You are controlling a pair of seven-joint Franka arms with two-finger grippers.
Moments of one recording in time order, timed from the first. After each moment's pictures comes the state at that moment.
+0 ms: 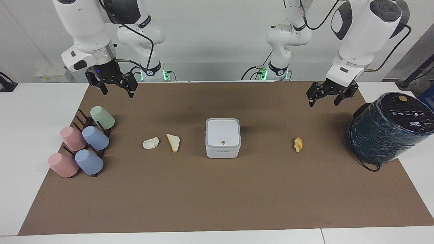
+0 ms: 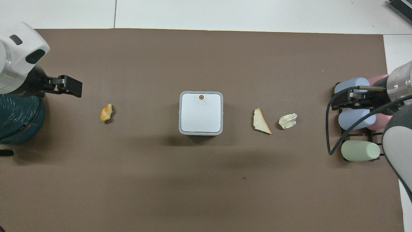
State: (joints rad) left arm -0.11 0.07 -0.05 -1.54 0.01 1.63 -0.10; right arm 0.02 -0.02 0.07 -1.62 -0.04 1.59 0.24
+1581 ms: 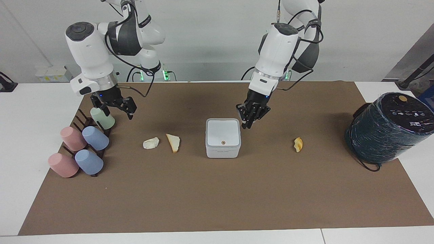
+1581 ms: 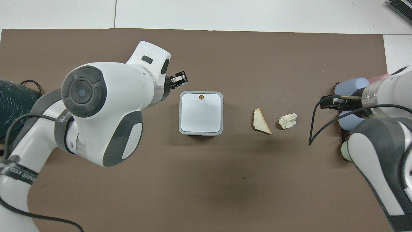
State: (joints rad) left arm -0.45 0.16 -0.08 -1.75 -0.10 2.34 -0.75; right arm -0.02 -0.05 0.06 -1.99 -0.04 2.04 0.24
